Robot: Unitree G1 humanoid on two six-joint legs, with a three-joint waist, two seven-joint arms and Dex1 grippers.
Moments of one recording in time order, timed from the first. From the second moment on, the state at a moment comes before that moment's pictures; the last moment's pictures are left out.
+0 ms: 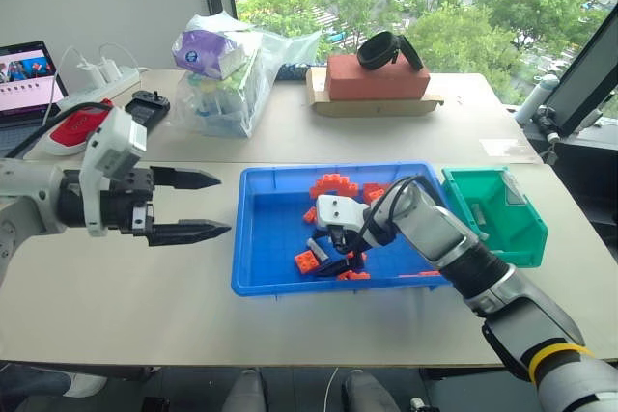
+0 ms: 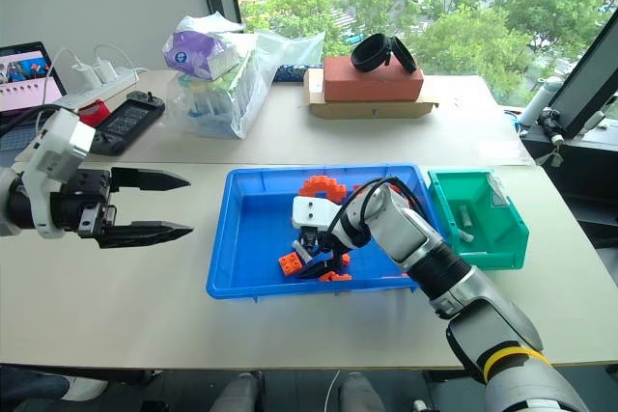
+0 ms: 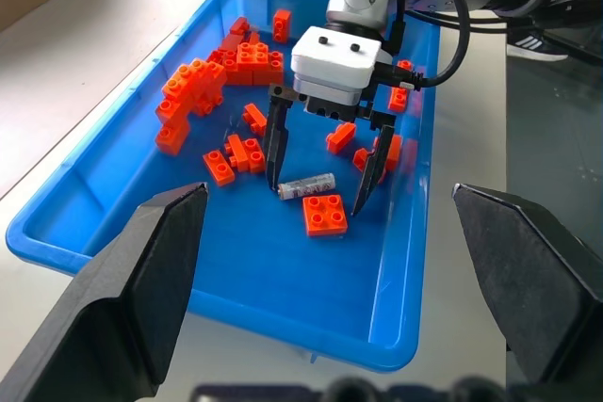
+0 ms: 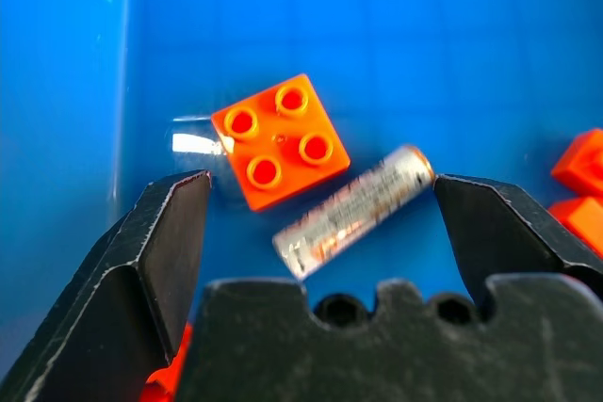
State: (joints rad) left arm -0.42 1.15 0.31 -0.36 -0.87 0.86 -1.17; right arm -0.90 -0.48 0.60 0.17 0.02 0.51 1.22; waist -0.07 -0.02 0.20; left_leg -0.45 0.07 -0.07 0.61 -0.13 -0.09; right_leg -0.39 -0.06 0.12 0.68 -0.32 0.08
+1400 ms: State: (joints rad) left arm -0.56 1.05 0.21 -0.32 -0.85 0.81 -1.17; right arm -1.13 -0.86 0.24 0.63 -0.03 0.56 1.12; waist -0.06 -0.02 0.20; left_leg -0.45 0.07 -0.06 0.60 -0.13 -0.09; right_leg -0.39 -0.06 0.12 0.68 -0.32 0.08
